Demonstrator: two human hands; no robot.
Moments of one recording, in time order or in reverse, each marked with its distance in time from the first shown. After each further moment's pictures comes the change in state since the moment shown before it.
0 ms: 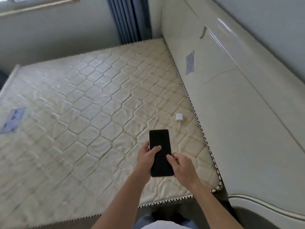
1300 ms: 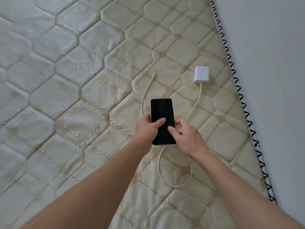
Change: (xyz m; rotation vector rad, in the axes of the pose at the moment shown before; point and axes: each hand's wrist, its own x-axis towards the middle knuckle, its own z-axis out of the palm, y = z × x) left_hand 0.430 -0.201 0.001 0.118 0.011 -0.127; right_hand 0.326 0.291 0.116 -0.355 -0.067 0.166
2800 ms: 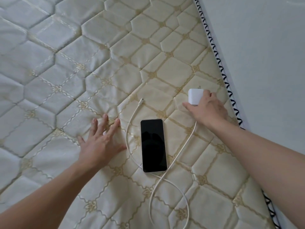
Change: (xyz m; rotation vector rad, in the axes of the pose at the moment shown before) left_hand 0.089 0.026 -0.099 1.422 0.059 0.278; right_hand 0.169 0.004 -0.101 -0.514 0.334 0.245
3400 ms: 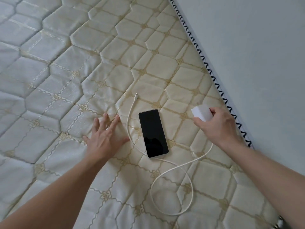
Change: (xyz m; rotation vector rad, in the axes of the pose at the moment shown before) left_hand -0.006 -0.001 -0.008 0.011 0.023 0.051; right_hand -0.130 0.048 -0.018 0.357 0.141 0.097
